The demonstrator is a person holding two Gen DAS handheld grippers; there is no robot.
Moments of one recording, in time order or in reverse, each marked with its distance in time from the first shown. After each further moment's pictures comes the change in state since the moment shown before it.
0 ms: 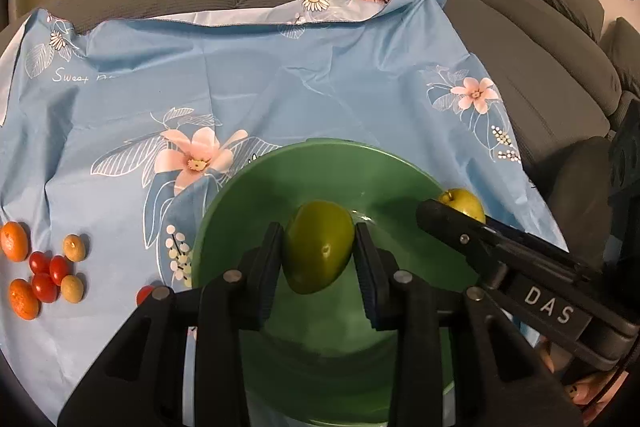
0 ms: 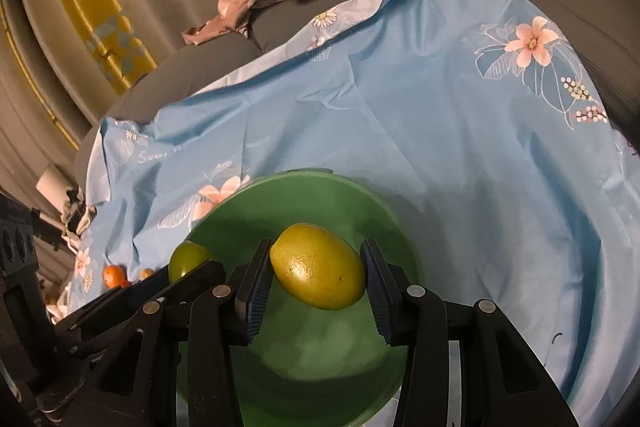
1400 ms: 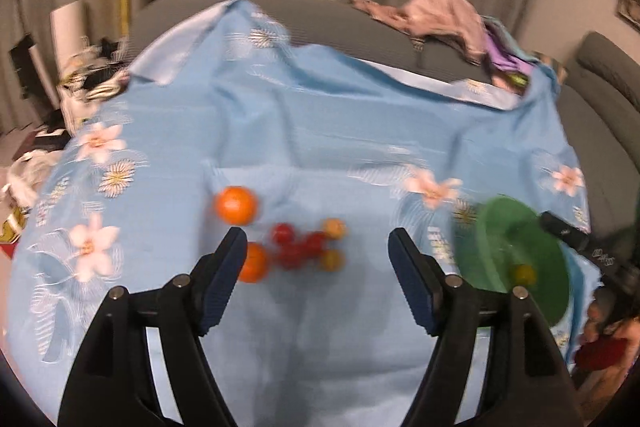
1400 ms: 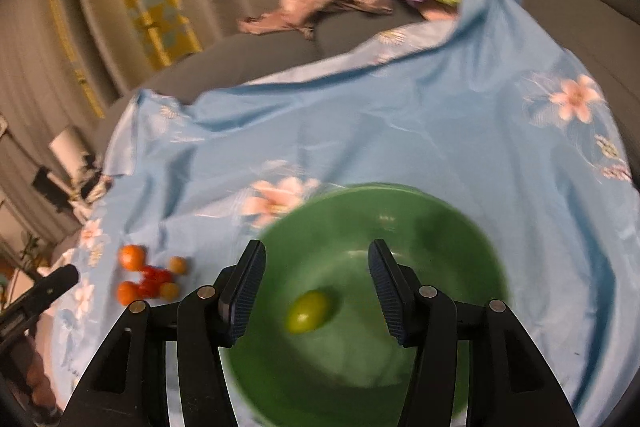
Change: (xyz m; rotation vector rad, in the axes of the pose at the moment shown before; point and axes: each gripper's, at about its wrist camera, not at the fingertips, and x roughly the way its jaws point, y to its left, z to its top) left arm -0.154 0.181 -0.056 -0.267 -0.182 0.328; right arm -0.002 0.087 -0.008 -0.182 -0.055 0.090
